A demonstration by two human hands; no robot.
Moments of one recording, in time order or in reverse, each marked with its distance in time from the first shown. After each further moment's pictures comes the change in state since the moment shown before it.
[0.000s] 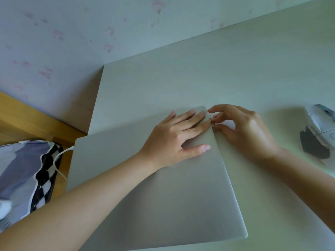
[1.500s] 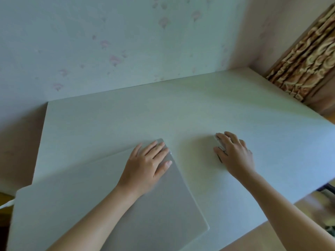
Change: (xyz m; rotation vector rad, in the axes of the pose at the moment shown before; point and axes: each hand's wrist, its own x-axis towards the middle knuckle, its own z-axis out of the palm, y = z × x) left_hand 0.002 0.000 0.013 -0.044 0.162 0.019; right_hand -0.056 -0.003 -0.074 -0.707 0.073 0.704
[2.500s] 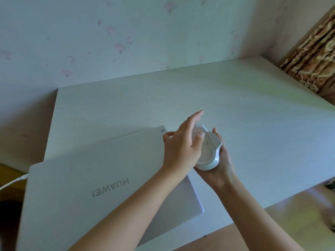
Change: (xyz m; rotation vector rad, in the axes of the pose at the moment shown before) left_hand 0.052 0.107 -0.029 -0.675 0.011 -0.458; right_hand -0.051 -0.076 -0.021 2.242 -0.646 0.566
